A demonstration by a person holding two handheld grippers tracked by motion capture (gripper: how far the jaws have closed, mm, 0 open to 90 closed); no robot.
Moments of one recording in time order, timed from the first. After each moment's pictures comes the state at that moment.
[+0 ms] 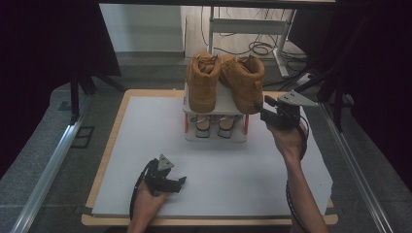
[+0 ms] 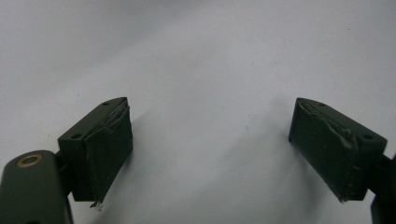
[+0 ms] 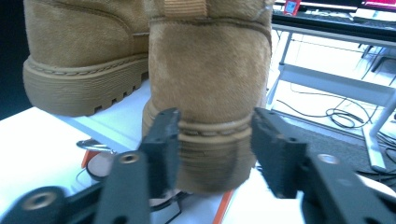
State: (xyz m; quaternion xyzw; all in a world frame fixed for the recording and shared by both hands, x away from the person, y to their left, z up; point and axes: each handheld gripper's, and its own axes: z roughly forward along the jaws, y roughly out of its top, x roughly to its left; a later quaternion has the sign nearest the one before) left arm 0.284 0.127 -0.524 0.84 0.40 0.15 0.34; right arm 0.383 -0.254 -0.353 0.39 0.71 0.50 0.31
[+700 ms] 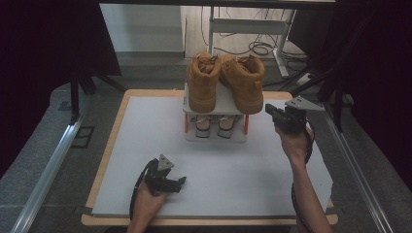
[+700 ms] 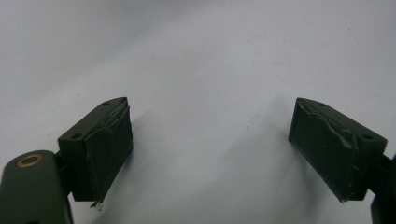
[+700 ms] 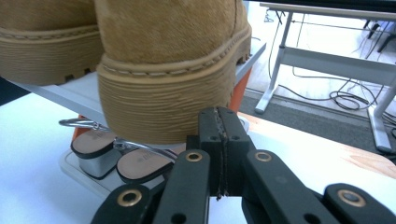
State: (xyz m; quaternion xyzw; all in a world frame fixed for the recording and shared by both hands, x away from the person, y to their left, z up) left arm 0.284 0.127 -0.524 0.84 0.40 0.15 0.34; right arm 0.391 -0.280 -0.378 0.41 0.71 0.49 0.29
